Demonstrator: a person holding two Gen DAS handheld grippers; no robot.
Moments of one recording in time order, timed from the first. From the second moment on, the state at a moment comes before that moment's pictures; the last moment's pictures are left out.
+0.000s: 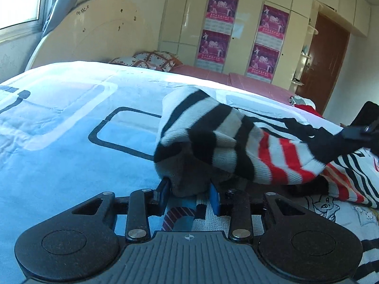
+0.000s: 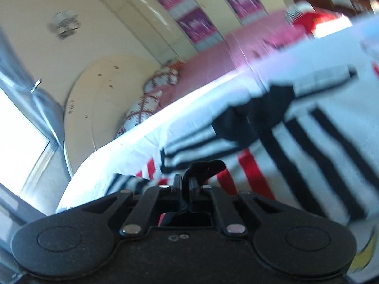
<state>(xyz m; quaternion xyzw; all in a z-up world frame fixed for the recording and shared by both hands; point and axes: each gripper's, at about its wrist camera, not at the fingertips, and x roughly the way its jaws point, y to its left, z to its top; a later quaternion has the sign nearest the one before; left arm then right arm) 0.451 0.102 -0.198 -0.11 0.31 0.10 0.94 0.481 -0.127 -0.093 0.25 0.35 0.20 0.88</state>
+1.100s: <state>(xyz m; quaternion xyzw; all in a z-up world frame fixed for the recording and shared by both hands) 0.450 0.100 -0.192 -0.08 0.32 0.05 0.94 0.471 -0.240 -0.123 0.19 0.33 0.05 0.92</state>
